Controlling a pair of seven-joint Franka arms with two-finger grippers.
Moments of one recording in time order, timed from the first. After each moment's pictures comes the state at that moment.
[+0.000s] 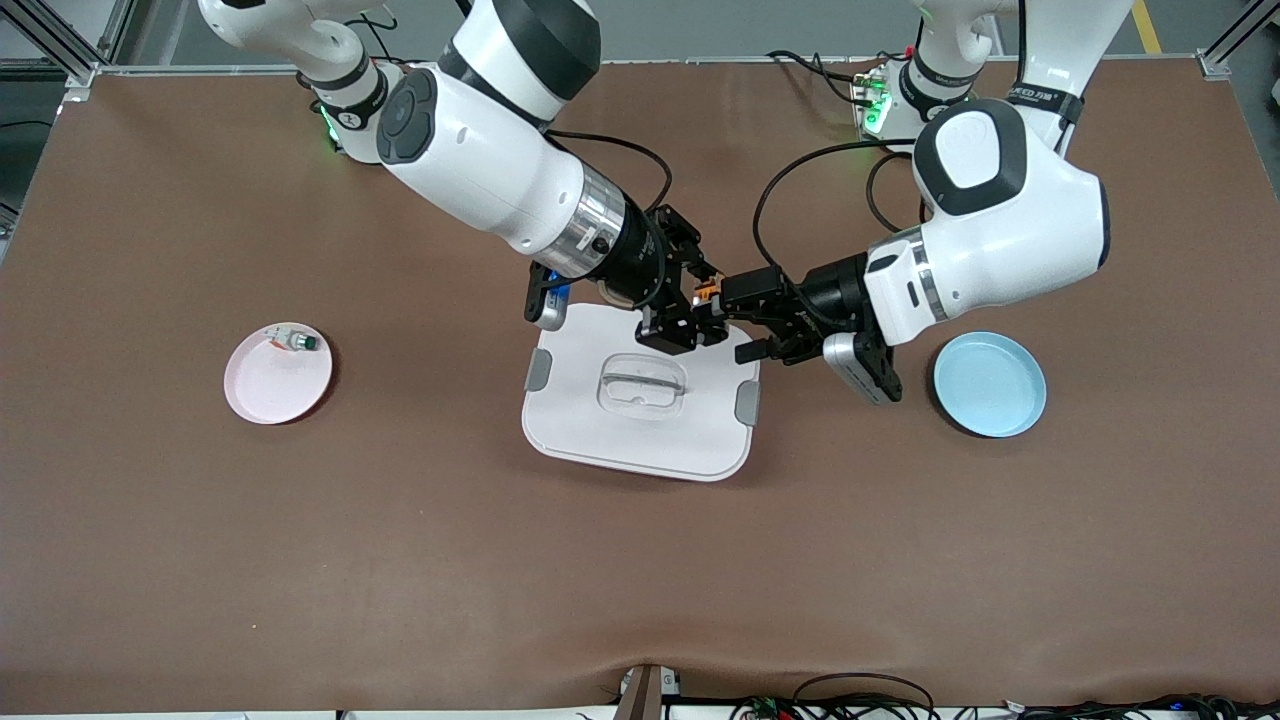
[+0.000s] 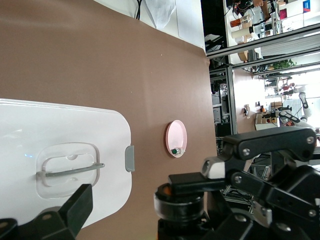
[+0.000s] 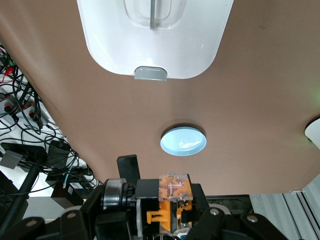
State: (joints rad) left arm -0.02 0.28 -0.47 -1.69 -0.99 2.26 0.20; right arm 0.69 0.55 -0.01 -1.10 0.58 2.13 2.13
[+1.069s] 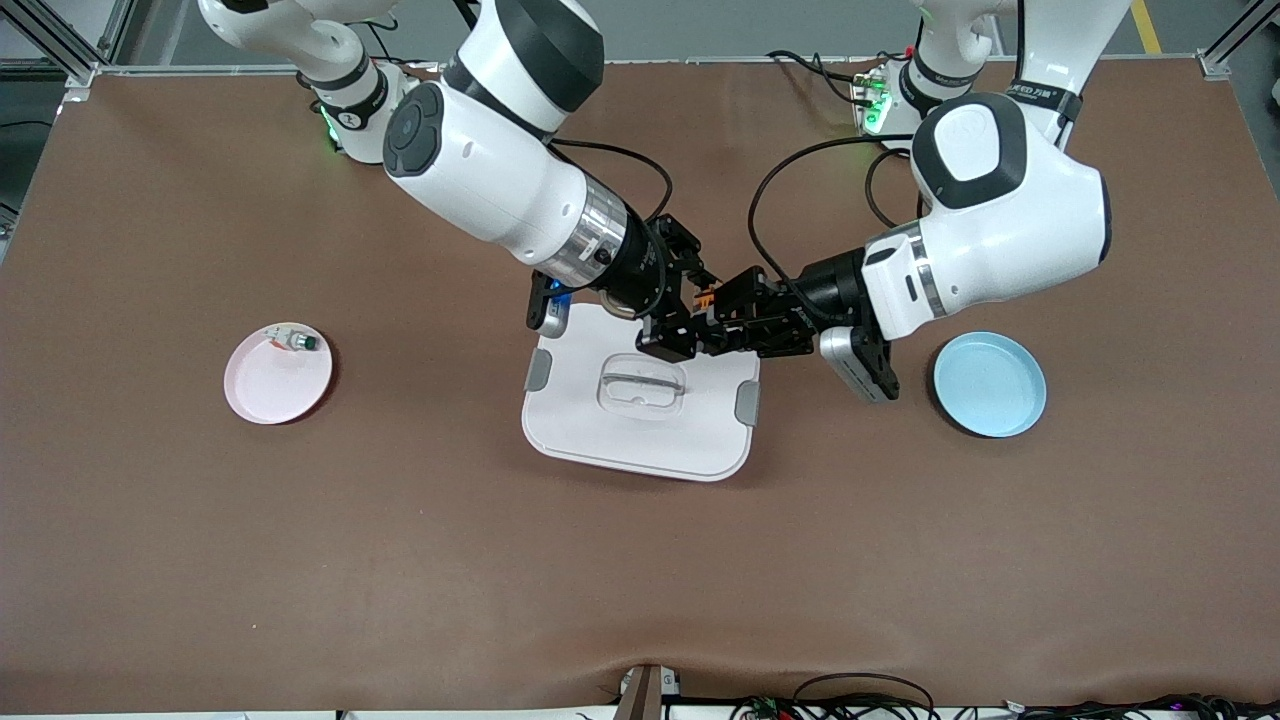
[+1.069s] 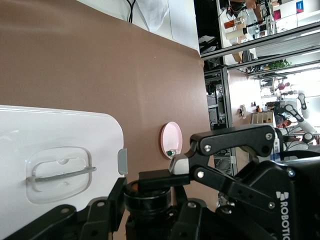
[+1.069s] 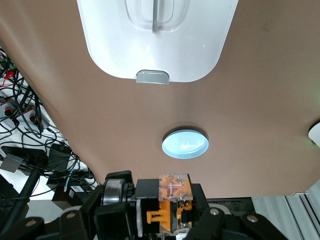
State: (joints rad) left arm -0.02 0.28 -0.47 -1.67 -0.99 2.26 0.19; right arm 0.69 0.57 -0.02 -1.10 0.58 2.14 2.12
